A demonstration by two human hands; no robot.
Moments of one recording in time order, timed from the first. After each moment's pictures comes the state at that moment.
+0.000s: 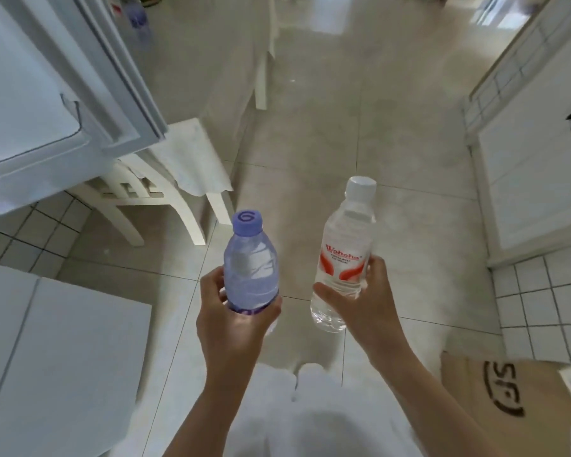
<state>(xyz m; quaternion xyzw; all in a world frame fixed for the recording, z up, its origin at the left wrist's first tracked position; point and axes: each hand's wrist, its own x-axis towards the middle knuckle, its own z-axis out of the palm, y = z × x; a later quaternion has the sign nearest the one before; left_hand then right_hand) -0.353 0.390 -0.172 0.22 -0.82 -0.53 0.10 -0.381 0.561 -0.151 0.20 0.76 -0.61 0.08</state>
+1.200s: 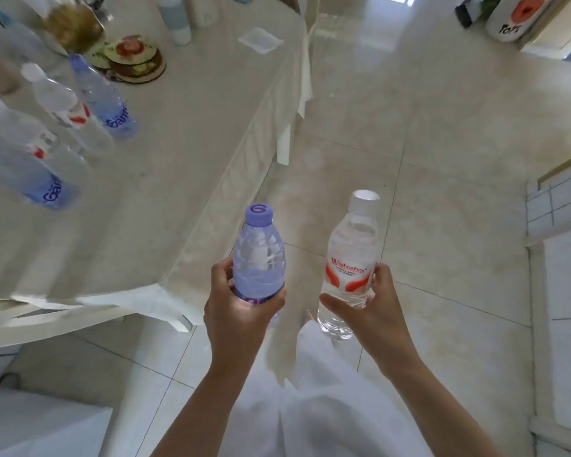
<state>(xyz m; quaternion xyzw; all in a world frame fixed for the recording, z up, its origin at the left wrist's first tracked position) -0.900 0.427 -0.188 0.28 -0.80 -0.52 0.12 -0.935 0.606 -0.167 0.14 0.78 -0.59 0.15</state>
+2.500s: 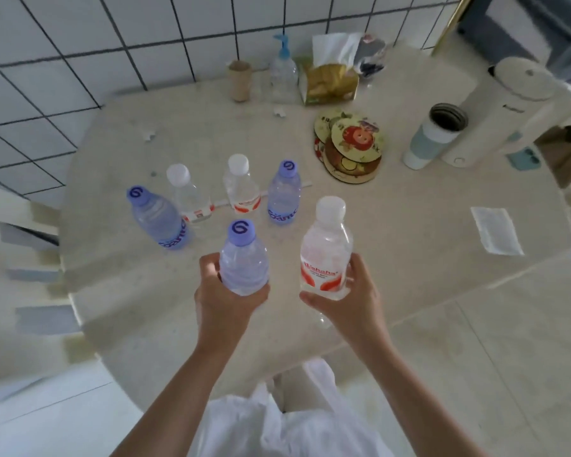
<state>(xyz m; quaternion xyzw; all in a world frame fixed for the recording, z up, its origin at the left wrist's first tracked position) -1.184 0.156 -0.206 0.61 -0.59 -0.43 0.30 -1.343 0.249 -0.185 -0.29 0.80 -0.43 0.32</state>
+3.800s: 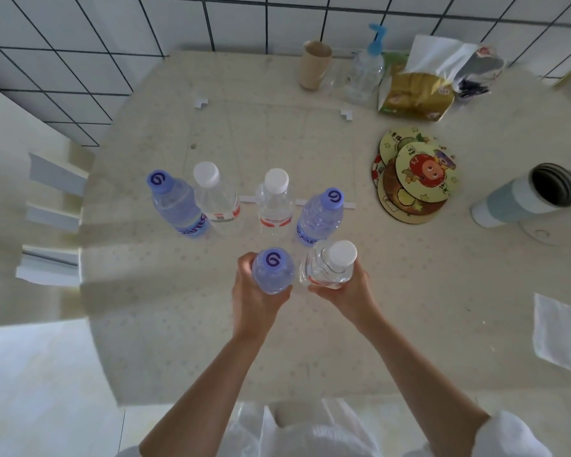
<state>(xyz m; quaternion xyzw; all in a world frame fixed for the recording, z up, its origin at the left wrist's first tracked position) -1.251 0.121 -0.285 0.68 -0.53 -0.39 0.32 -1.427 0.133 -0.282 -0.47 0.71 -0.36 0.38</state>
